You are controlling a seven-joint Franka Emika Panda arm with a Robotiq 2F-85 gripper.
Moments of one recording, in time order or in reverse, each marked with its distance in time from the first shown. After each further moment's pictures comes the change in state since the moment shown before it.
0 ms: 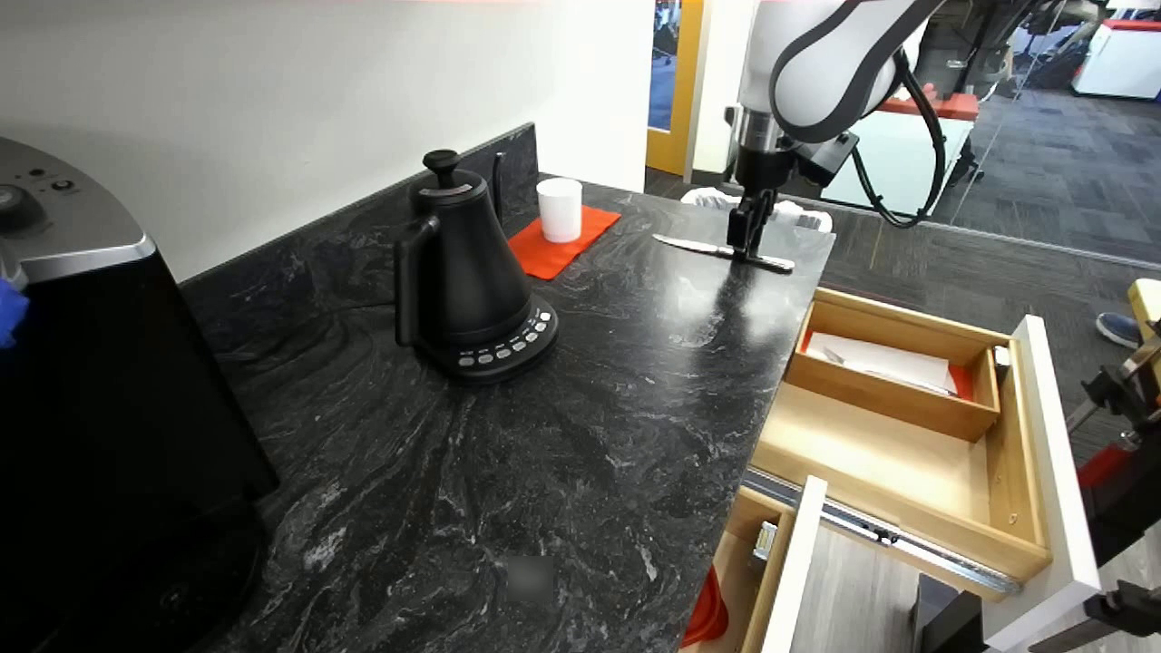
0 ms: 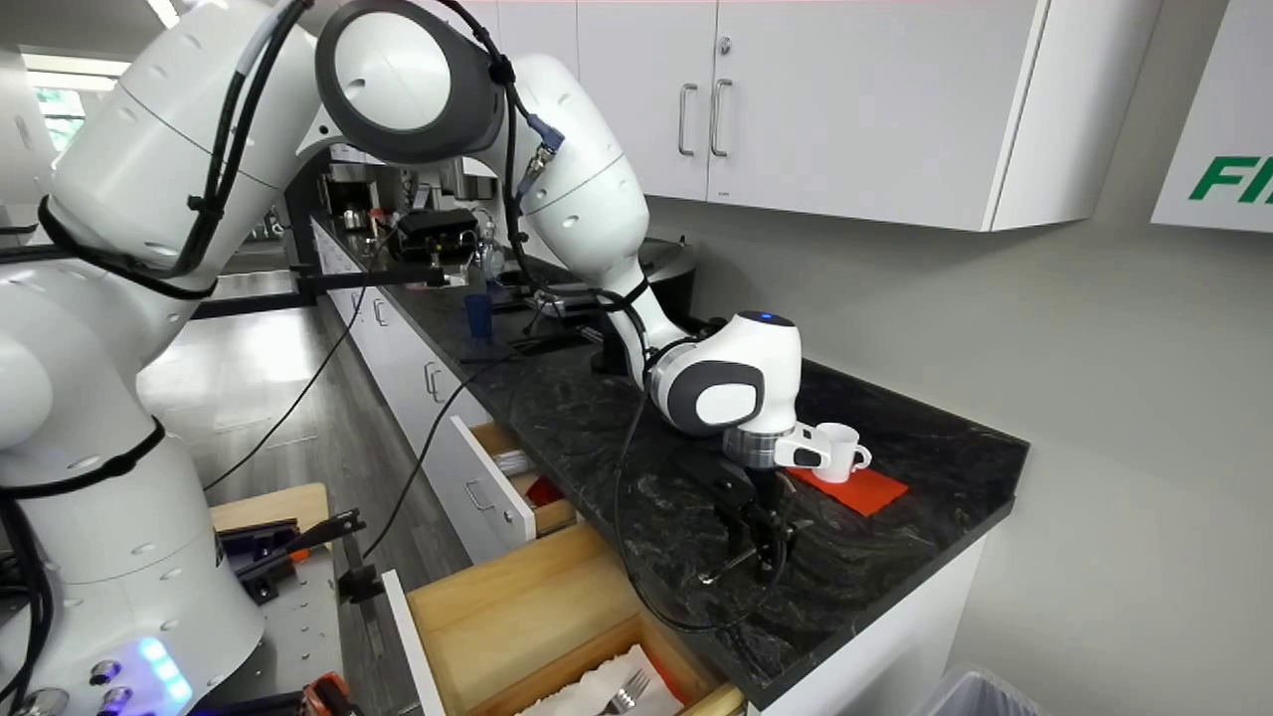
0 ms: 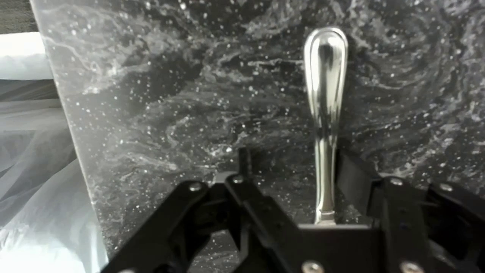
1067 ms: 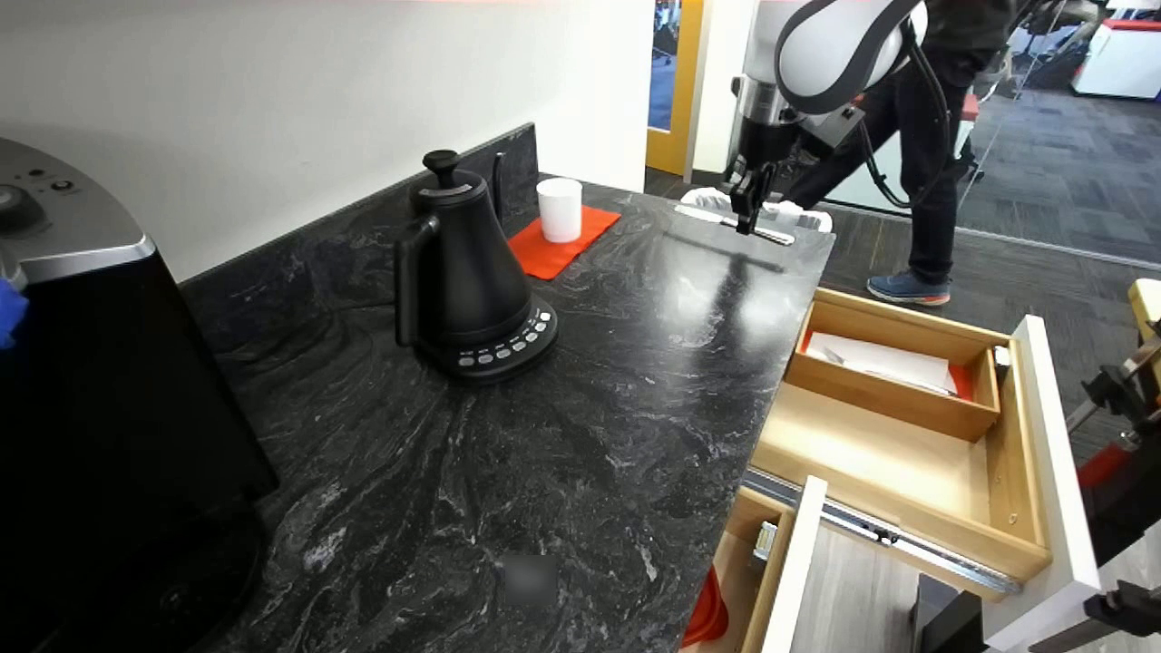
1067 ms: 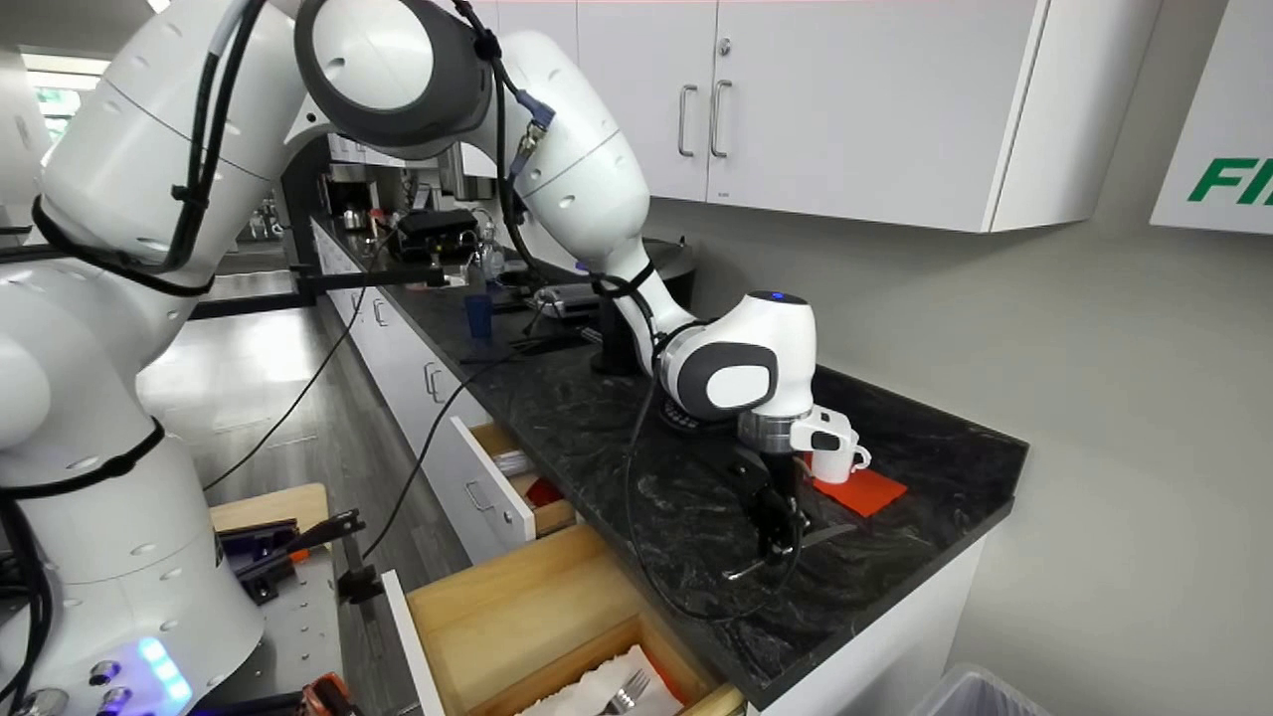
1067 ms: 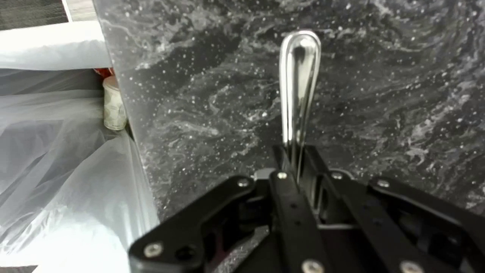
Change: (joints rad) arm -0.007 -0.043 -0.022 0.008 0.001 -0.004 0.021
